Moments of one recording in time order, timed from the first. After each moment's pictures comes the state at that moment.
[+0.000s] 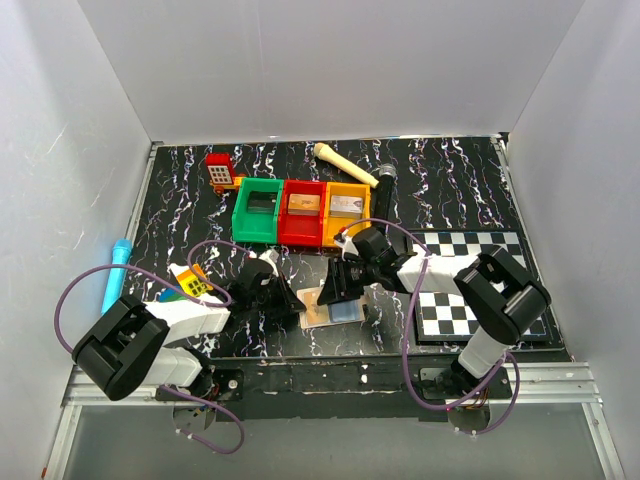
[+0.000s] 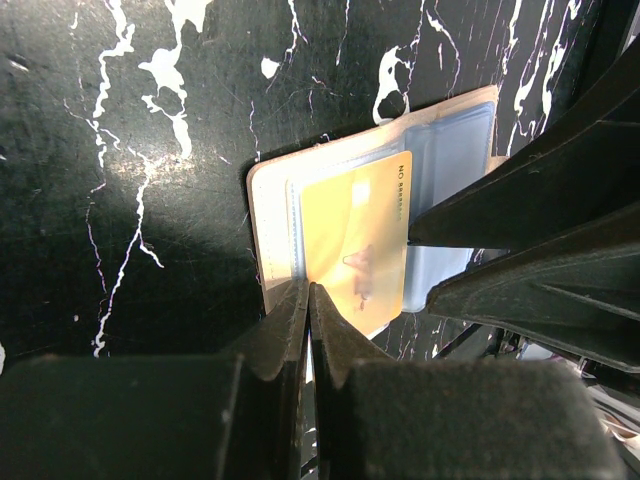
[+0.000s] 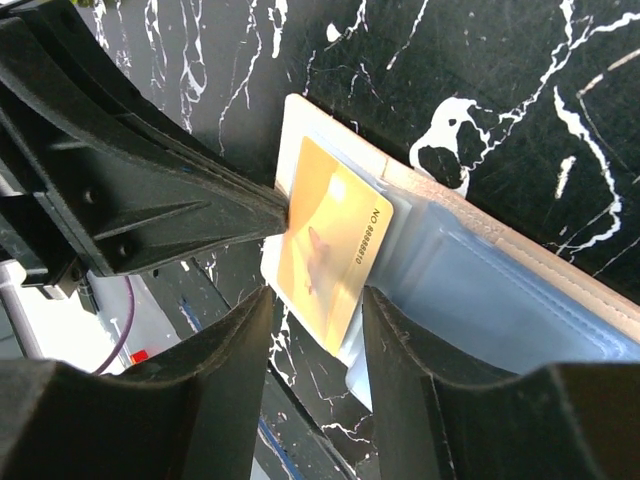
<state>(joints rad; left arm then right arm) -0.67 1.31 0.34 0.20 0.21 -0.95 0.76 1.65 0.74 0.10 -0.57 0.68</state>
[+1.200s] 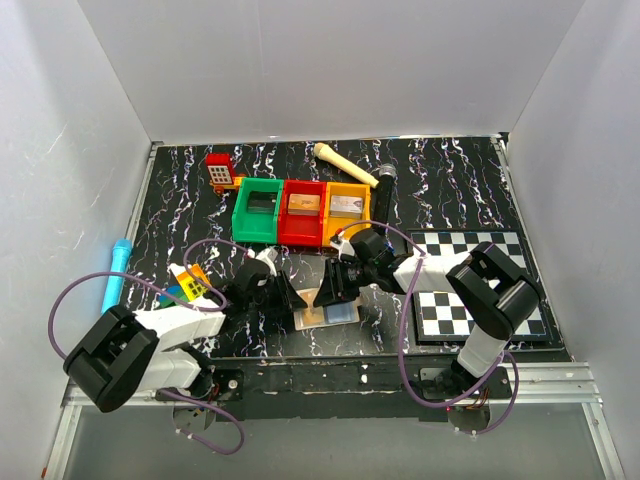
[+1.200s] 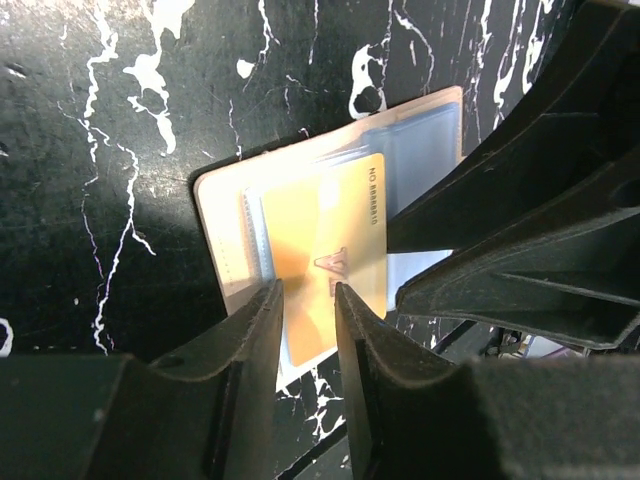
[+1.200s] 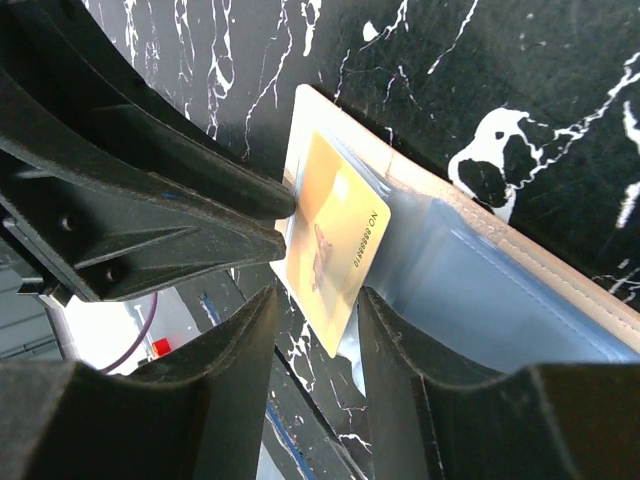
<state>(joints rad) -0.67 1.25 0.34 0.19 0.22 -0.92 0.77 1.70 0.74 0.18 -0.63 0.72</state>
